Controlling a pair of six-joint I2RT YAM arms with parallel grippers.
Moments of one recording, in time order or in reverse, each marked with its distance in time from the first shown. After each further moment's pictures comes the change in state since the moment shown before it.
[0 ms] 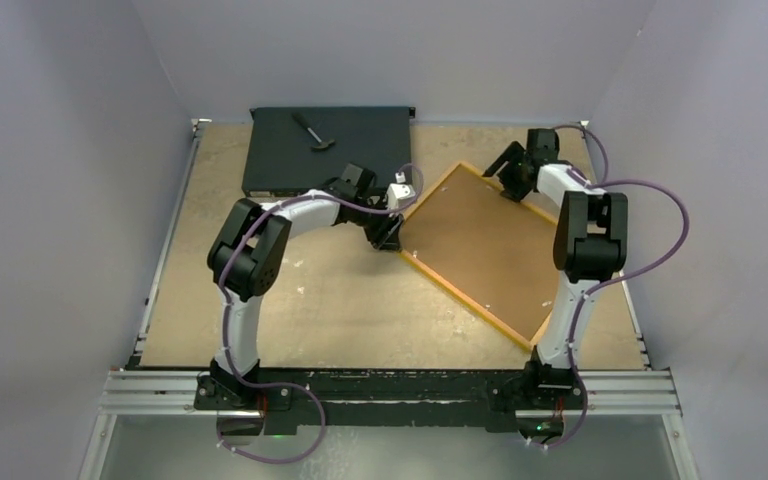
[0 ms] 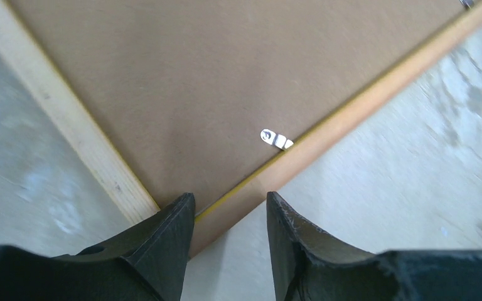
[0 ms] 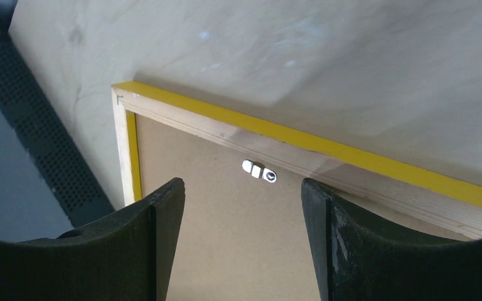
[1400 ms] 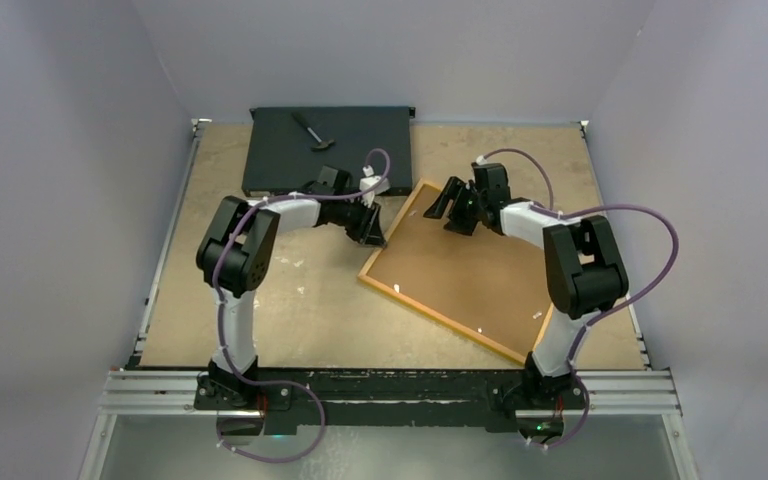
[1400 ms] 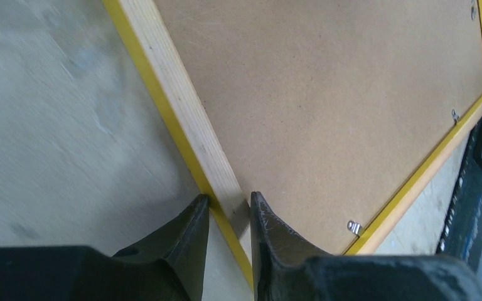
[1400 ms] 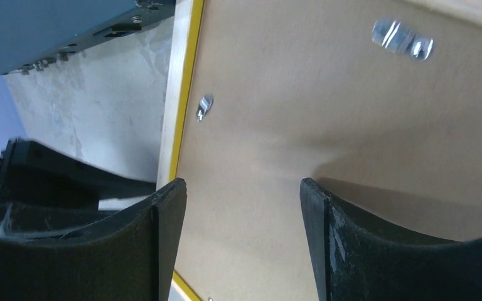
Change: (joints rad) left arm 0.115 -0.017 -0.104 0.089 0.069 -0.298; right arm 0.329 -0.281 -0.436 0.223 -0.168 -0.004
